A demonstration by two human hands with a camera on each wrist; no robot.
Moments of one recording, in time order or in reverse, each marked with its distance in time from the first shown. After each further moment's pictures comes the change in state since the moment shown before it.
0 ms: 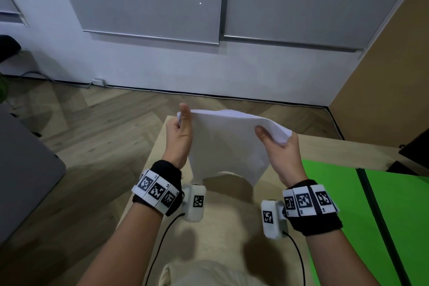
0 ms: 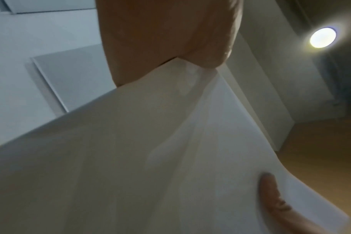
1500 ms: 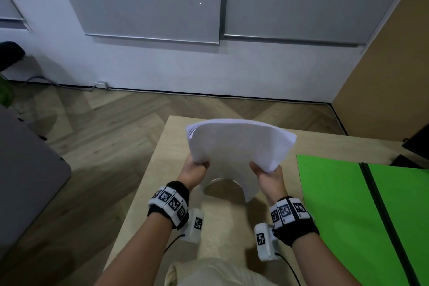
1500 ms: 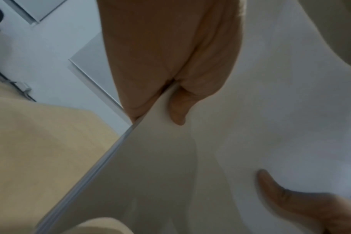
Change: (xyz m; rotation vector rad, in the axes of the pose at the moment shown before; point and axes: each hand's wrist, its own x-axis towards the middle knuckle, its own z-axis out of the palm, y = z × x) left_hand -0.033 -0.085 -0.001 0.264 -0.207 -0.354; right_hand -0.030 0.123 -0.001 -0.057 0.156 0.492
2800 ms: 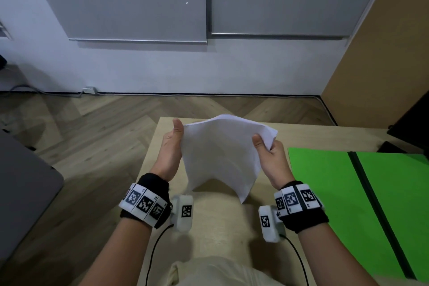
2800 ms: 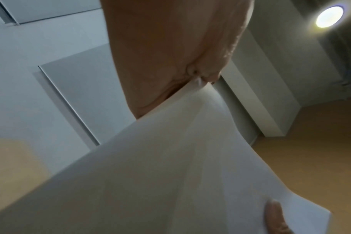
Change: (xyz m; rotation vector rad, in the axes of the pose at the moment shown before) left_hand -0.021 0.069 -0.032 -0.258 -0.170 0.274; right_hand -0.039 -0.085 -0.018 -0.026 -0.133 -0.361
